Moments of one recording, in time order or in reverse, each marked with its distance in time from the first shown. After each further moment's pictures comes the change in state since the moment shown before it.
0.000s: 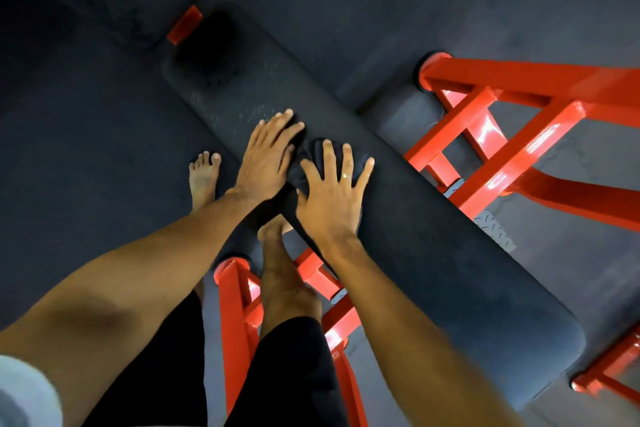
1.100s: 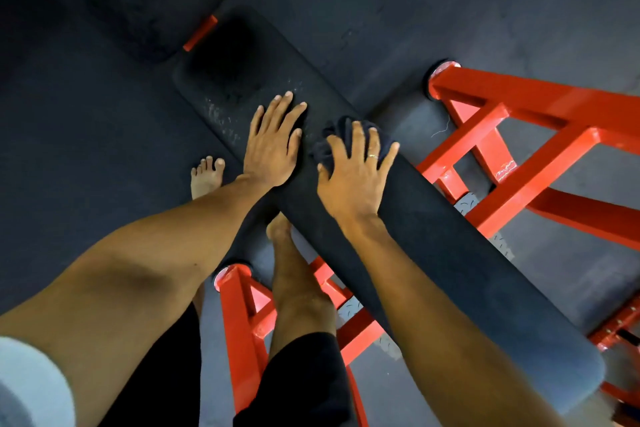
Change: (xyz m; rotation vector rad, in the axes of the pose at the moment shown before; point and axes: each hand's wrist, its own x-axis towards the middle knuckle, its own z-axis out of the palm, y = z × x) left_hand 0.049 -0.052 -0.013 0.053 -0.016 -0.161; right_hand 0.082 -0.019 -0.002 -0.056 -0.029 0.133
